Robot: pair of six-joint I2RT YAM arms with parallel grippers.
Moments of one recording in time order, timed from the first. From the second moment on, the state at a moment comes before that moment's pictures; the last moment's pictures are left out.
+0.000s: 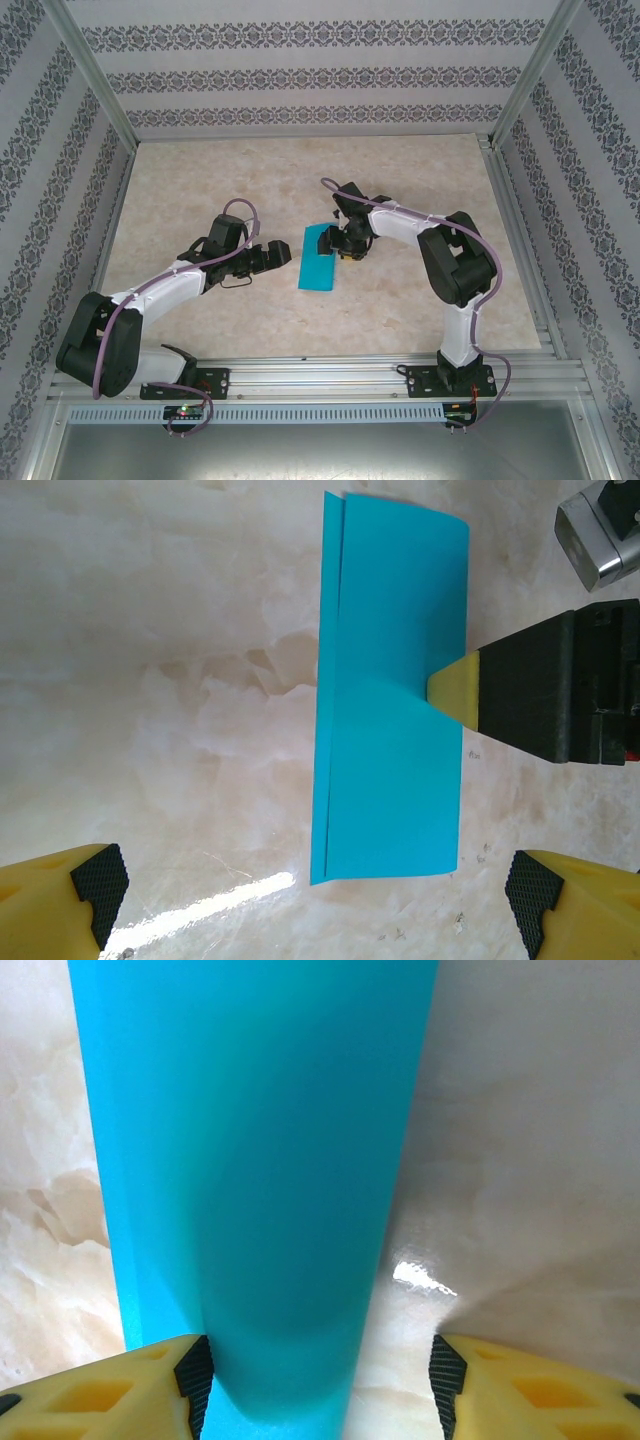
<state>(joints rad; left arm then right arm) -0.37 1.33 0.65 -0.16 0.39 -0.66 0.53 1.97 1.30 -0.63 -0.33 0.60</state>
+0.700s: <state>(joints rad) -0.37 1.33 0.65 -0.16 0.39 -0.66 0.54 2.01 1.38 -0.70 -0.31 0.63</state>
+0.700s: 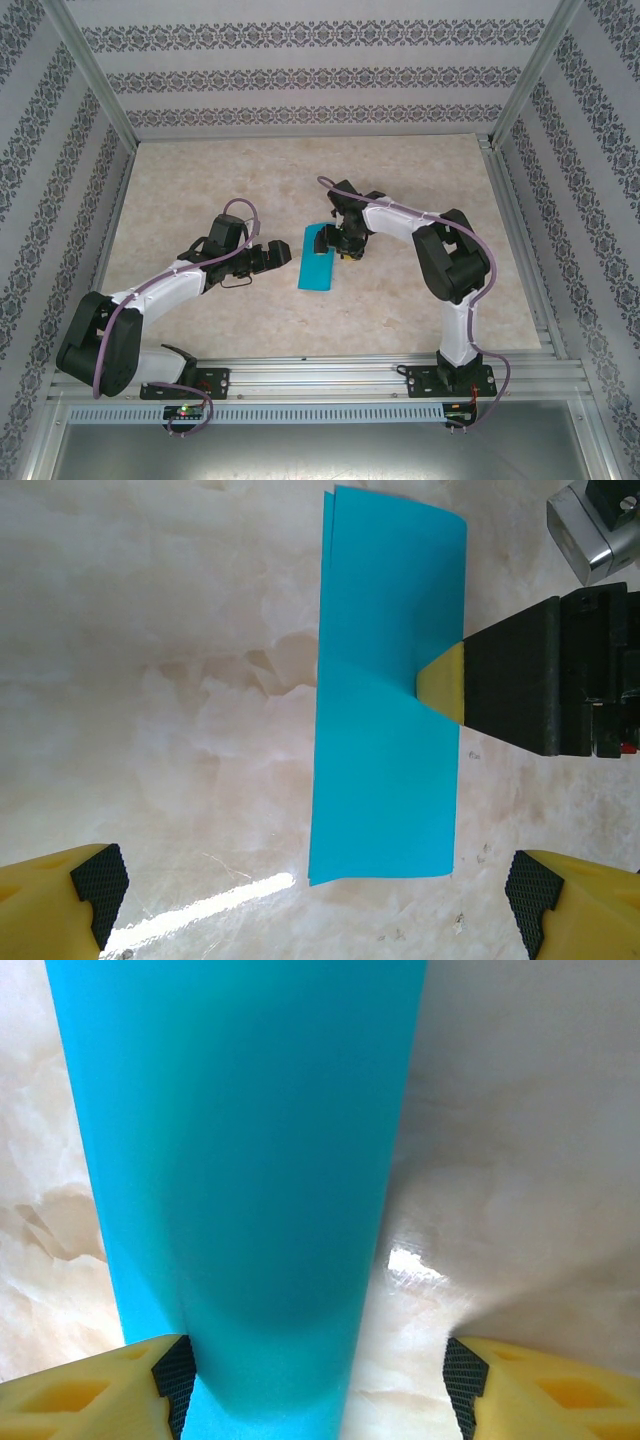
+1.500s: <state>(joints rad) -0.37 1.38 0.65 -0.15 0.42 -0.67 0.56 2.05 1.43 -0.77 -0.26 0.62</state>
